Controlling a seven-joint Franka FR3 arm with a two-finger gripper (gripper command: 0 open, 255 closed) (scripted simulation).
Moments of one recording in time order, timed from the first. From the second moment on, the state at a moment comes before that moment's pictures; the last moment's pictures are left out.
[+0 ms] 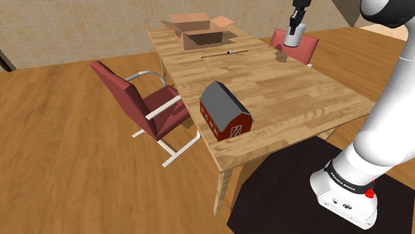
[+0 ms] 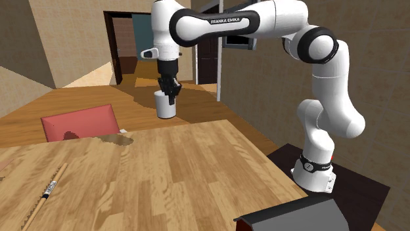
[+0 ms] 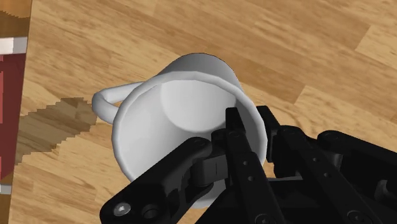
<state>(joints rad) -0.26 0.28 -0.45 -1.40 0.04 1.68 -0.80</state>
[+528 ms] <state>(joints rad) -0.18 0.06 -0.43 -1.64 -0.06 1.71 -0.70</state>
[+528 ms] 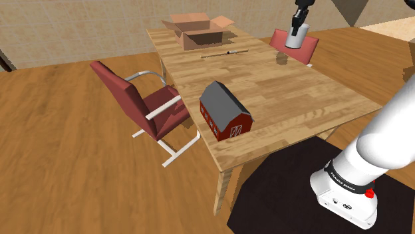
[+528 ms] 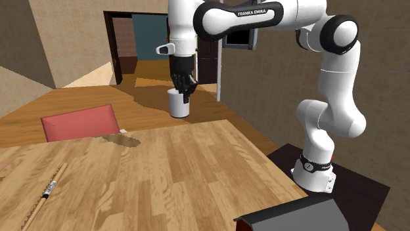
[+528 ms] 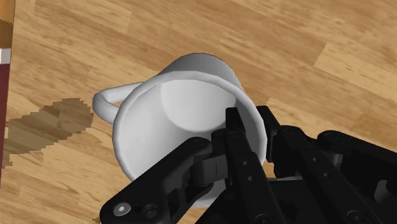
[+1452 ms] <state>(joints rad) -0.09 -0.45 -0.24 -2.14 -0.19 1.68 -0.39</state>
